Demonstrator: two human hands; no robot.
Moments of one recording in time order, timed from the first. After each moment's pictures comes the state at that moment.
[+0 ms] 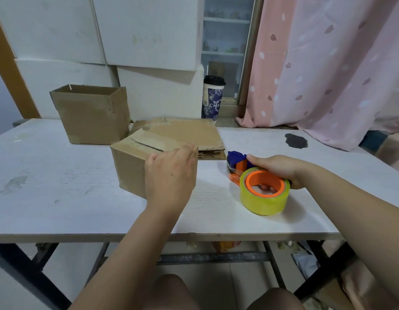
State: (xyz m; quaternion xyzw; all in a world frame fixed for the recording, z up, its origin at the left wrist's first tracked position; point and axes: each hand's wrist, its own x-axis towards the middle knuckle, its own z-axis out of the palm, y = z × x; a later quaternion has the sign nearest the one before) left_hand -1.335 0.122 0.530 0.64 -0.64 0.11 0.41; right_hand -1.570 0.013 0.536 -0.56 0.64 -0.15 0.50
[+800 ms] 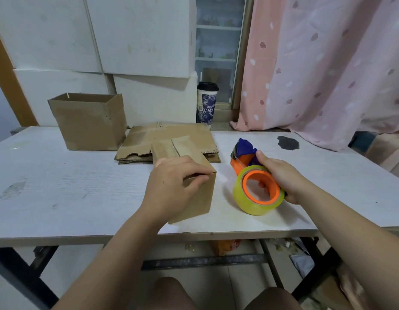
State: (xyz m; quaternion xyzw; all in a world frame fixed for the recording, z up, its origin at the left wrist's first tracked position) left_hand -1.332 0.136 0.534 0.48 -0.75 0.03 0.45; right_hand -1.582 0.043 0.519 -0.57 0.55 -0.38 0.47
